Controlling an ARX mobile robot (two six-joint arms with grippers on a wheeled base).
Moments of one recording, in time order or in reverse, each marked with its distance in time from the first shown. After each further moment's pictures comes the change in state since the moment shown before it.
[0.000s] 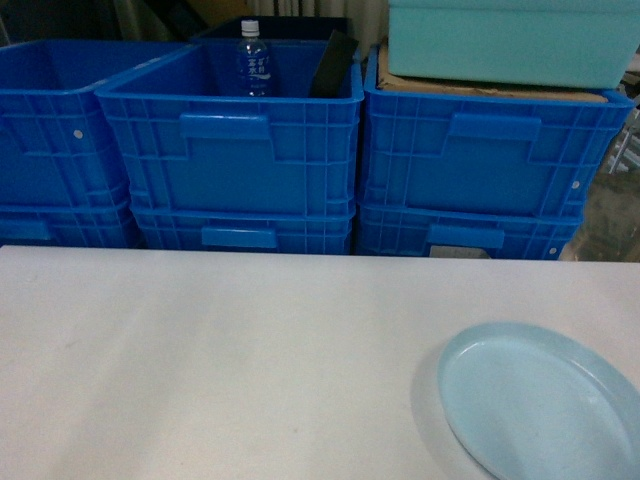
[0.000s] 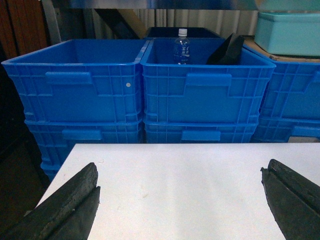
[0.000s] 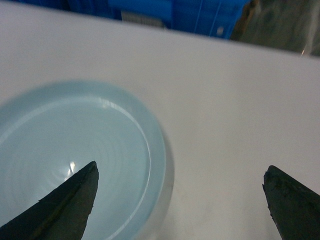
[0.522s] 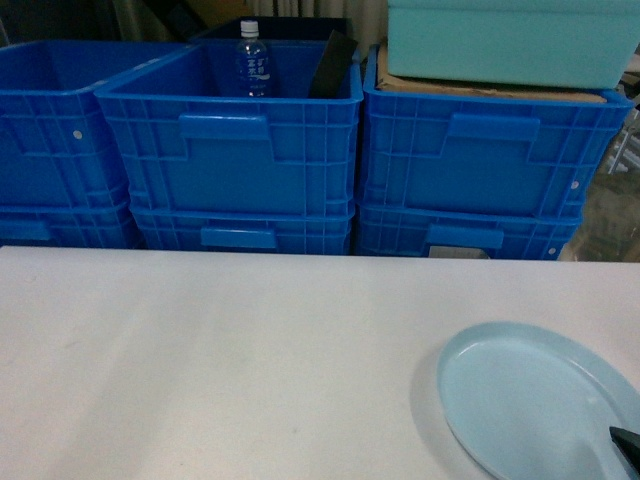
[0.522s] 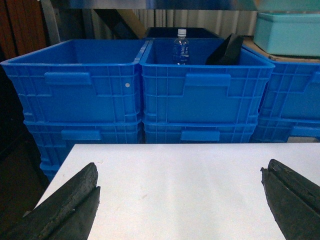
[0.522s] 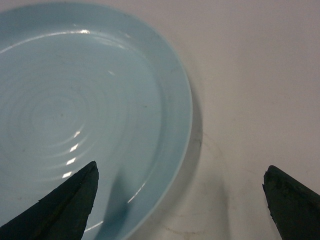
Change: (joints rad) left arm 0.000 0.000 0.000 0.000 0.000 0.000; right arm 0.042 0.309 0.010 0.179 0.036 0.032
